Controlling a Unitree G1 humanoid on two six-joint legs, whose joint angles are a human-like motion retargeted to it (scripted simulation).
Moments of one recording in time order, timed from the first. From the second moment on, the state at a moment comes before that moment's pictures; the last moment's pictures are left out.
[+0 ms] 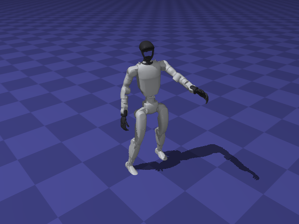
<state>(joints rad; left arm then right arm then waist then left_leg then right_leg) -1.04 0.53 -0.48 1.30 -0.47 0.02 0.22 0.16 -0.43 0.32 1.02 0.13 0.01 -0.07 -0.15 0.04 0.01 0.19 0.08 0.02 0.05 -0.22 -0.08 0.03 -0.15 0.11 0.18 -0.13 0.22</state>
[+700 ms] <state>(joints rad) -1.06 0.47 -0.46 1.32 -0.50 0.02 0.31 0.15 -0.44 0.33 0.97 0.14 0.00 -0.10 -0.16 -0.01 0.02 0.18 0.08 0.01 0.04 -0.21 -0.08 0.03 -0.16 0.11 0.18 -0.12 0.22</state>
